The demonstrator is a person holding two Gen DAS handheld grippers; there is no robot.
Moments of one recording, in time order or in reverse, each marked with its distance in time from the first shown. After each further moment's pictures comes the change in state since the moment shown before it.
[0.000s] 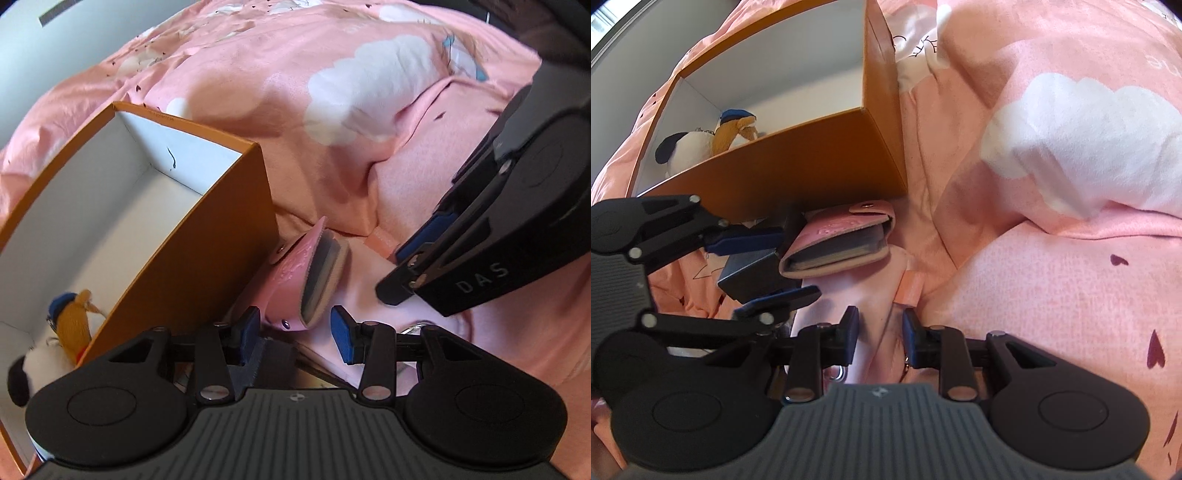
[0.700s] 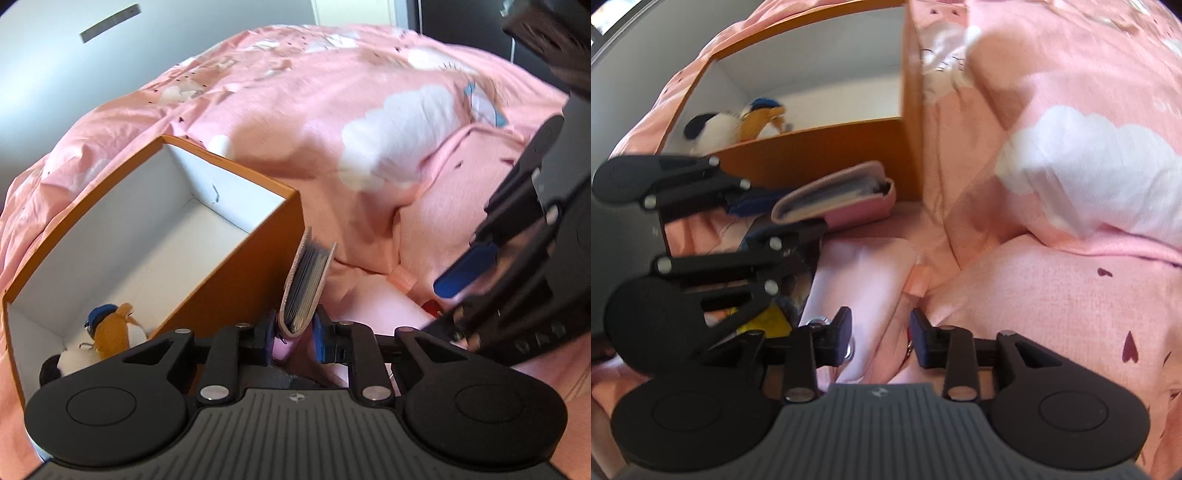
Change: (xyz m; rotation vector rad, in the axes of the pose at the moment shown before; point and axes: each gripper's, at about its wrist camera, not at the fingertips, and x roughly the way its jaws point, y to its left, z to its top) left arm -0.034 0.008 -0.003 -0.097 -0.133 0.075; right arm -0.024 0.017 -0.013 -0.141 -0.012 -0.014
